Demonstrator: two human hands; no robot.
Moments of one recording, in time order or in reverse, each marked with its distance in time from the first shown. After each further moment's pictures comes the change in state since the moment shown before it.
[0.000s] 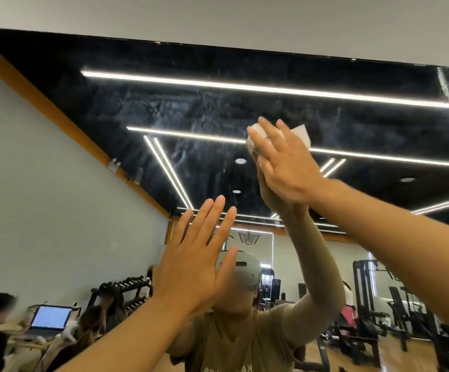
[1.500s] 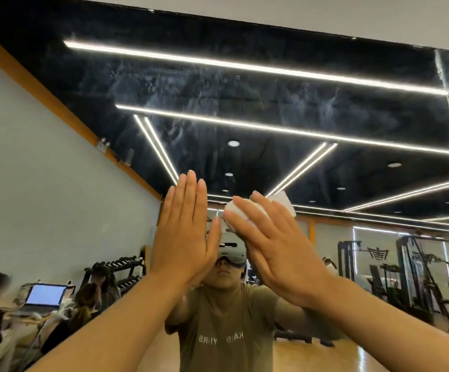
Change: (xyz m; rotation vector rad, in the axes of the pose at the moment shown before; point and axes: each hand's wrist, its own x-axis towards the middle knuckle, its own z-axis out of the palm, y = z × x) left_hand -0.005 -0.001 -0.002 -0.077 0.052 -0.170; right_hand -0.150 -0.059 0.037 0.077 -0.018 -0.201
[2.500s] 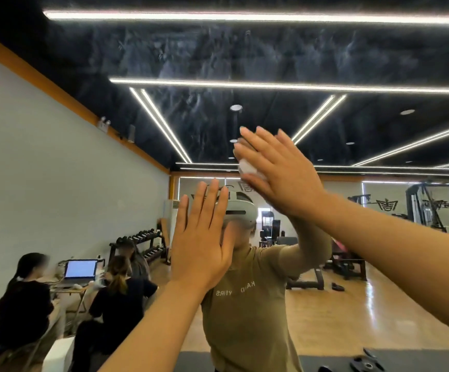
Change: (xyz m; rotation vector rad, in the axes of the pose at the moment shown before) left_hand -0.072 -0.018 -0.017 0.083 -0.146 0.075; right_hand 0.060 -0.005 0.004 -0.207 0.019 0.024
